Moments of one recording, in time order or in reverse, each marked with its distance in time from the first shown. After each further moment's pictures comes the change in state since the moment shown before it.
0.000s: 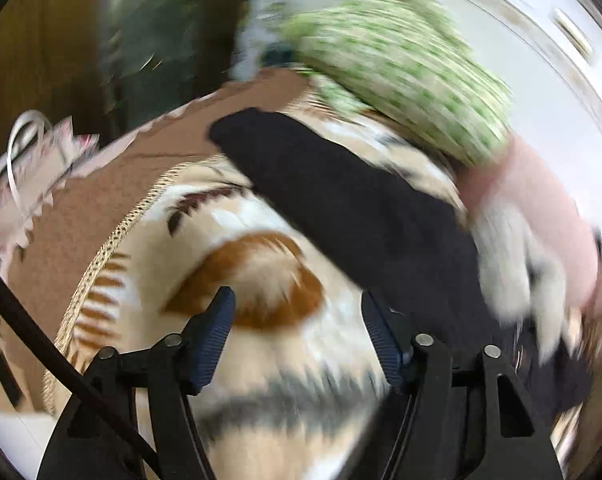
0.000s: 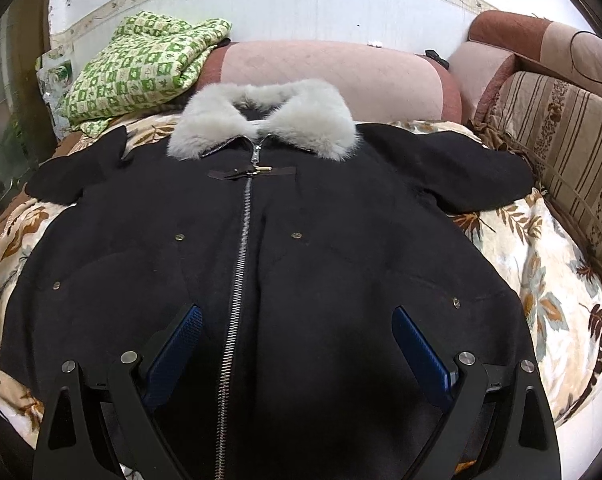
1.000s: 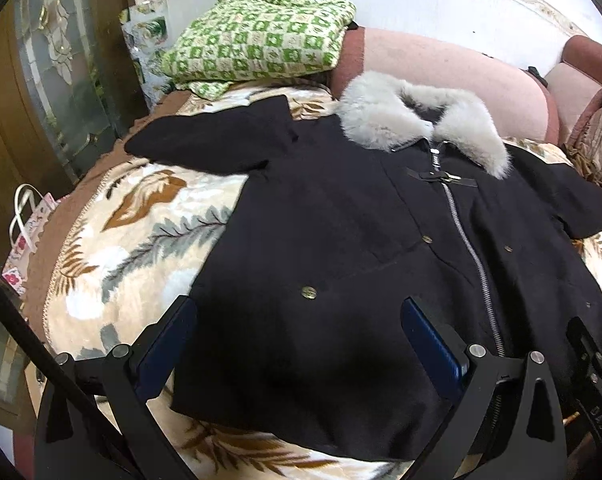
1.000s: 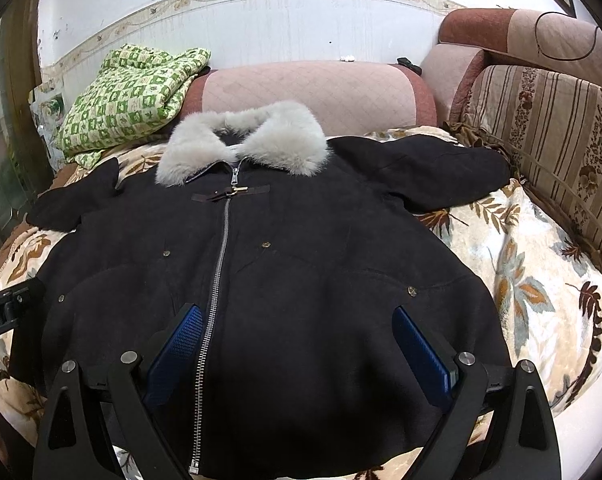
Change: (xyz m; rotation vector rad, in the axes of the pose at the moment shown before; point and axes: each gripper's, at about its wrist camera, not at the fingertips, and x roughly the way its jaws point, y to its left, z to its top) left arm -0.094 -0.154 -0.248 0.521 -0.072 0.064; right arm -0.029 -0.028 -0.014 0.077 -0.076 0.002
